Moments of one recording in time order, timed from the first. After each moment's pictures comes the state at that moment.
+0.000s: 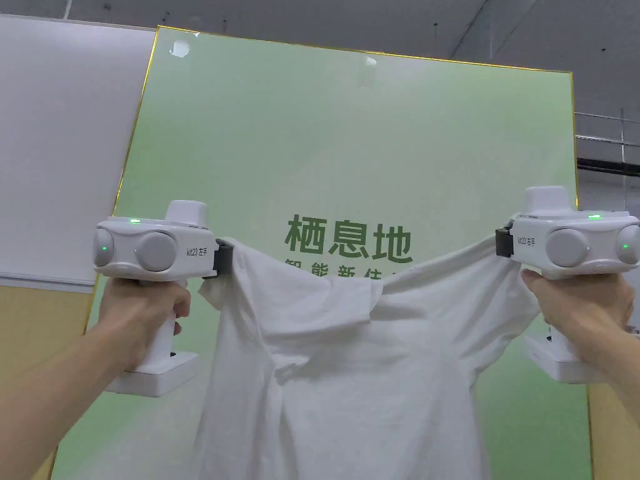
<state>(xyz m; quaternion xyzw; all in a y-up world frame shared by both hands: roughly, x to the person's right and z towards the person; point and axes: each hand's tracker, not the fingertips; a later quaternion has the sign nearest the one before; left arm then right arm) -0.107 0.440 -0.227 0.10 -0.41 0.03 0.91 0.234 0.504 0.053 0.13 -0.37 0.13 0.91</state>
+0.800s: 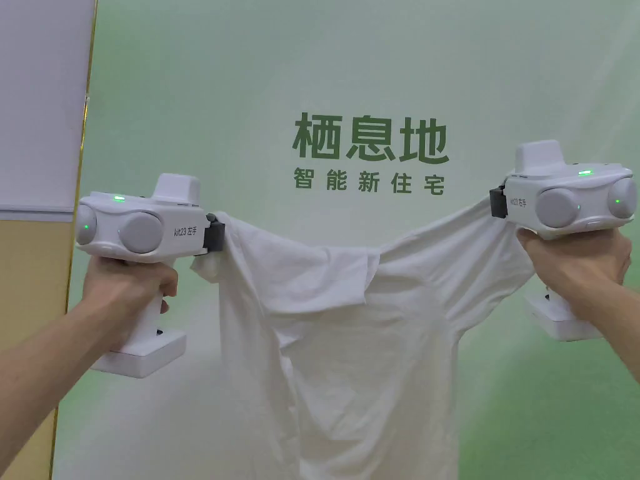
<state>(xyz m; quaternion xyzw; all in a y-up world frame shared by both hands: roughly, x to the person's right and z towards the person) -0.043 0.368 -0.338 0.07 -0.39 -0.01 0.92 0.308 0.432 -0.095 0.07 -0.37 0.14 0.92</state>
